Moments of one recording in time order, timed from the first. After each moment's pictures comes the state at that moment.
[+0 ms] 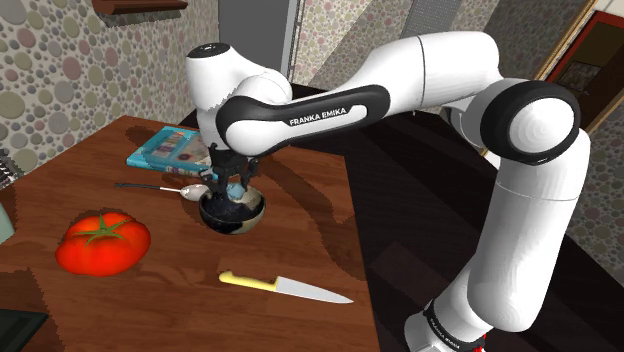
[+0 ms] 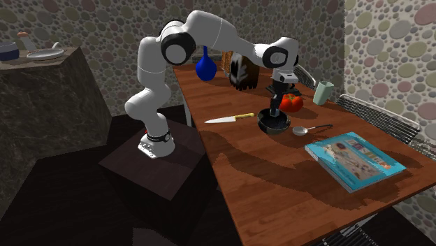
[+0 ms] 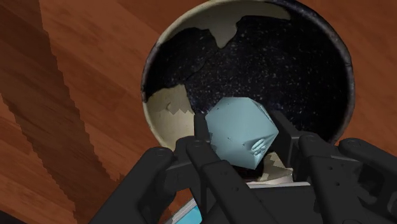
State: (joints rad) arm 0.01 0.35 0.59 -1.68 -0.39 1.88 0.86
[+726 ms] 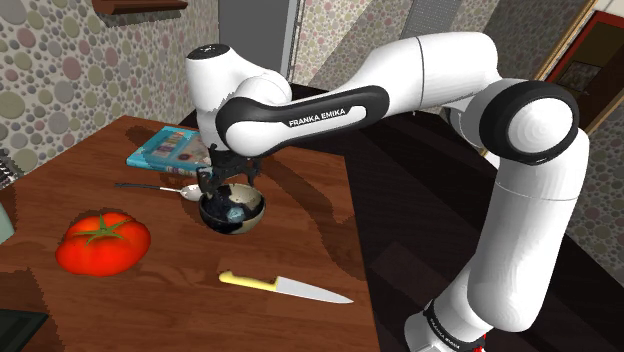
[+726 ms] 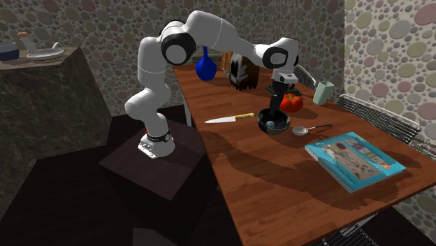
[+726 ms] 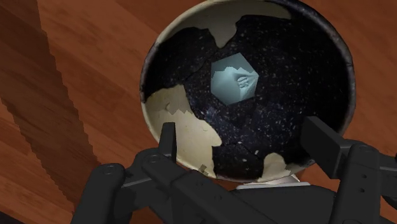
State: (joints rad) arm 0.02 0.36 0.59 -1.68 -0.39 1.88 0.87
